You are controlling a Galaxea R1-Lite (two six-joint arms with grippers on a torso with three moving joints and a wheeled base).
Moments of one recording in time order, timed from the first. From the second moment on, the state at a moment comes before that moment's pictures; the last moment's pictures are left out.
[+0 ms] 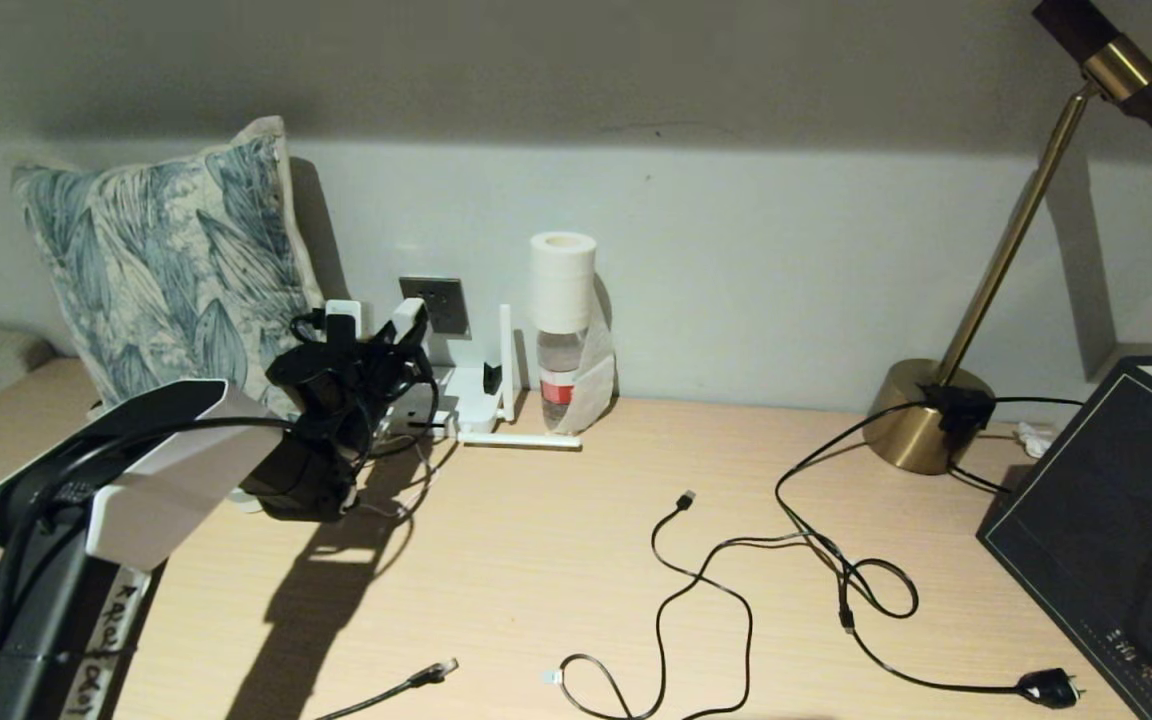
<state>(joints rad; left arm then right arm) -0.12 2.54 -1.50 -1.39 -0.06 0.02 0.00 0.00 -0.09 0.21 0.01 -0.02</state>
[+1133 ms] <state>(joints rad) -0.12 2.60 -1.63 -1.33 -0.05 0.02 0.00 0.00 -0.09 0.21 0.01 -0.02</state>
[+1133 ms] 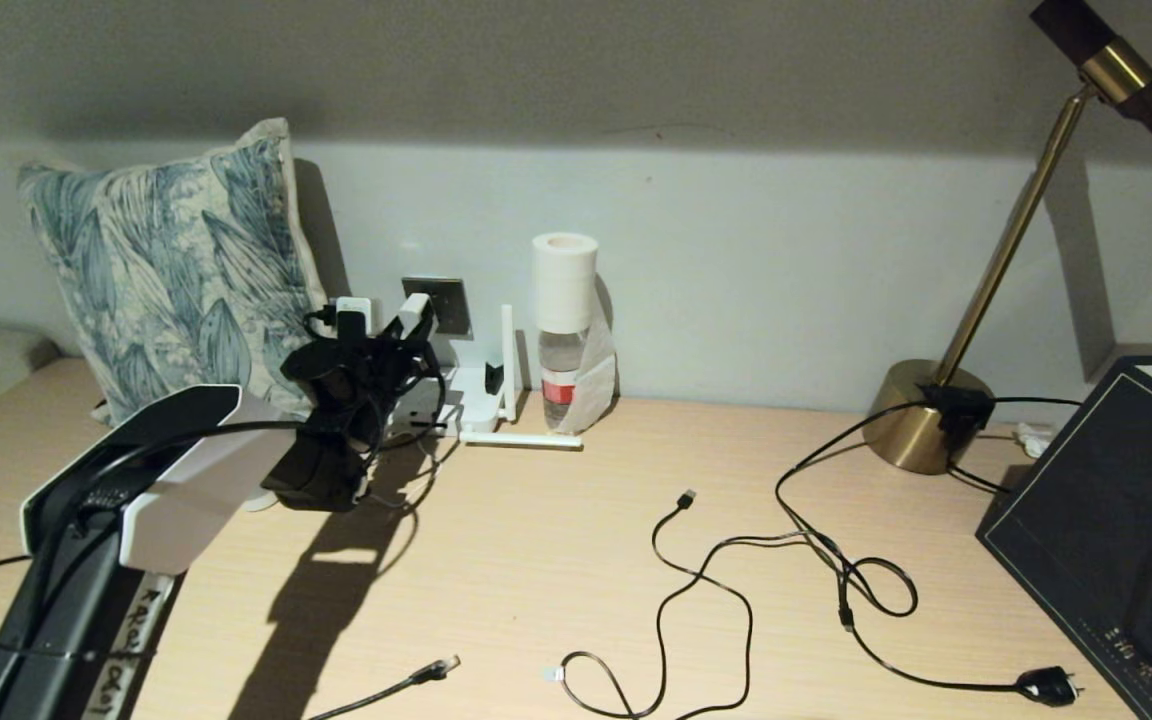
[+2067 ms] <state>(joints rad) -0.13 2.61 -1.62 -1.34 -0.04 0.02 0.00 0.00 -0.09 0.21 0.01 -0.02</state>
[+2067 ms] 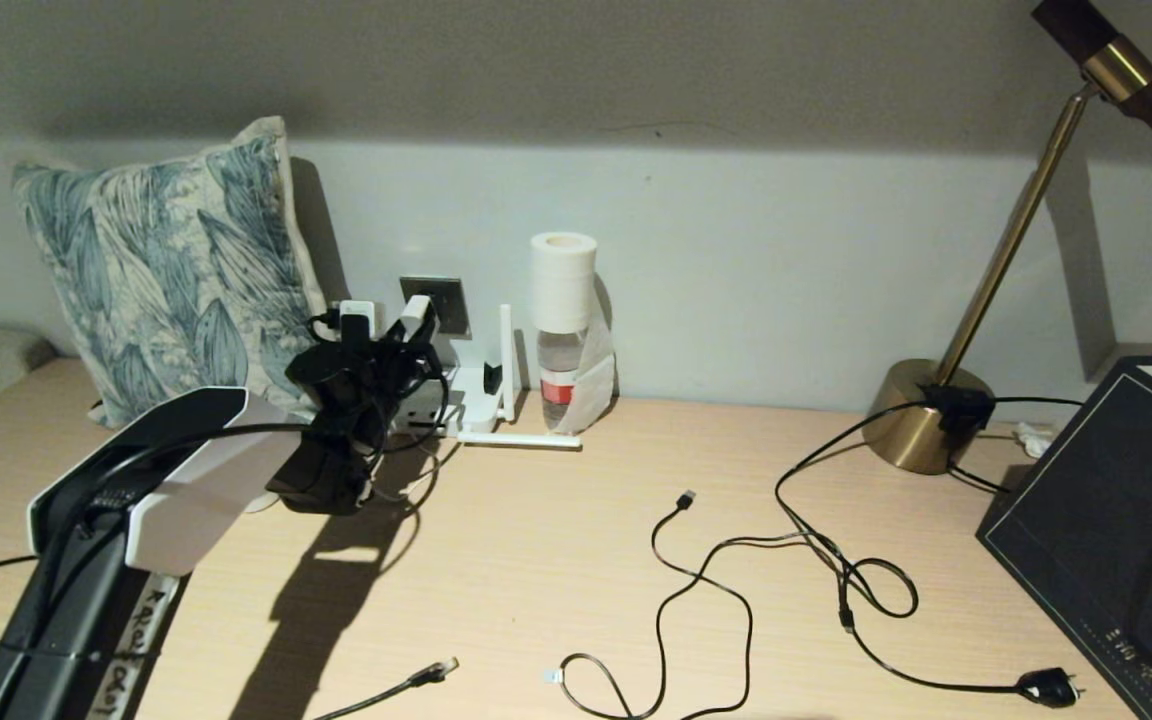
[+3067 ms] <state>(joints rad) -0.14 2.59 -1.56 -1.38 -0.03 0.02 0.00 0.00 -0.09 0.21 0.01 -0.02</state>
